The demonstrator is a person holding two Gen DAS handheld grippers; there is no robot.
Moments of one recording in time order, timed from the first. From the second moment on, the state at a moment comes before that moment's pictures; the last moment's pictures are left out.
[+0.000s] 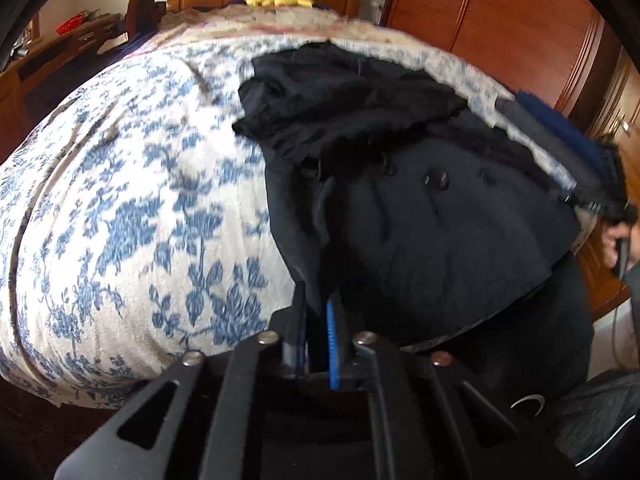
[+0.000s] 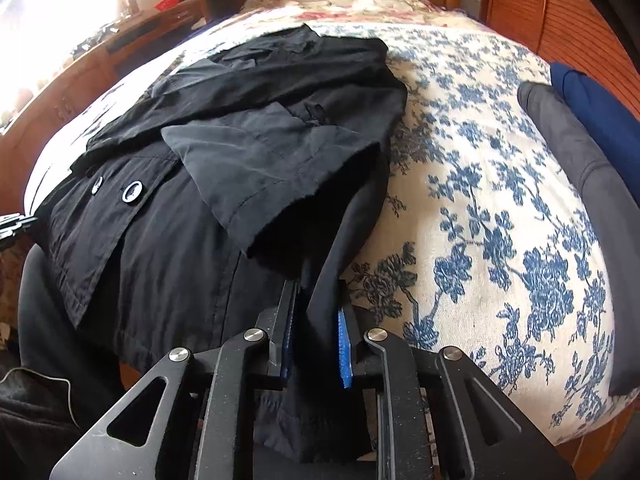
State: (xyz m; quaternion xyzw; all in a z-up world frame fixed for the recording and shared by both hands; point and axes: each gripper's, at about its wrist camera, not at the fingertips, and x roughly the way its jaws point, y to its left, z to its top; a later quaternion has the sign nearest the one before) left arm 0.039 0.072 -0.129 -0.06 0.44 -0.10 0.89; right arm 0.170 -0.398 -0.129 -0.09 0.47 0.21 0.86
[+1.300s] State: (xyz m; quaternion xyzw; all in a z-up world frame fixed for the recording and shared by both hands) left arm 0.073 0.111 0.048 -0.05 0.23 -0.02 0.97; right arm 0.171 -0.379 0.041 -0.06 0.26 0.25 0.93
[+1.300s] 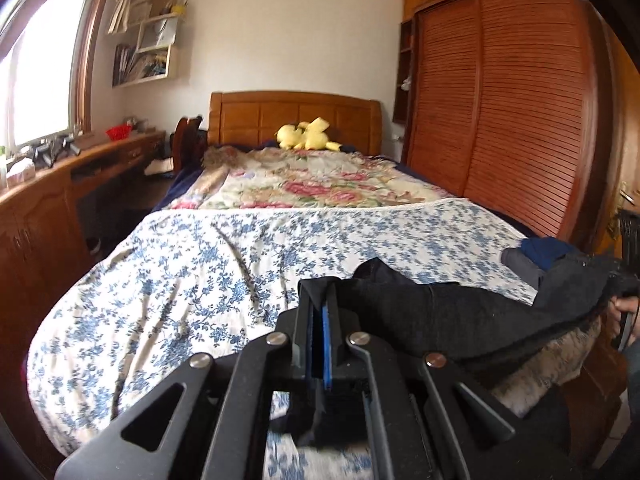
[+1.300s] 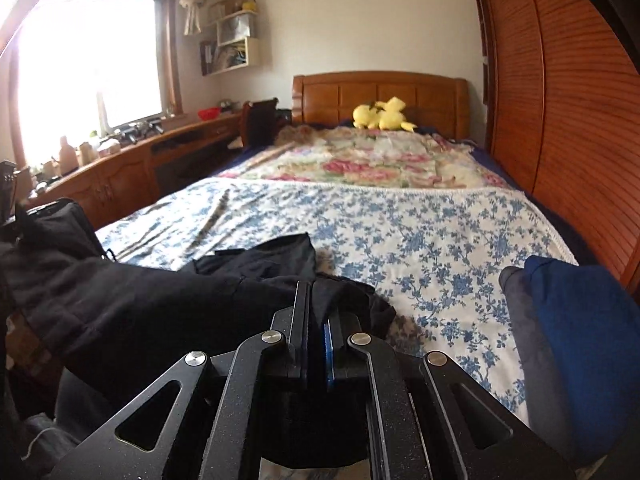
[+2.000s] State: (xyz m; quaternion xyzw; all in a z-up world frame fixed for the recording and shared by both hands) left arm 0.245 0.112 -0.015 -0.04 0.26 0.00 0.97; right arm 0.390 -0.318 -0.059 -0.08 0.31 0.19 0.93
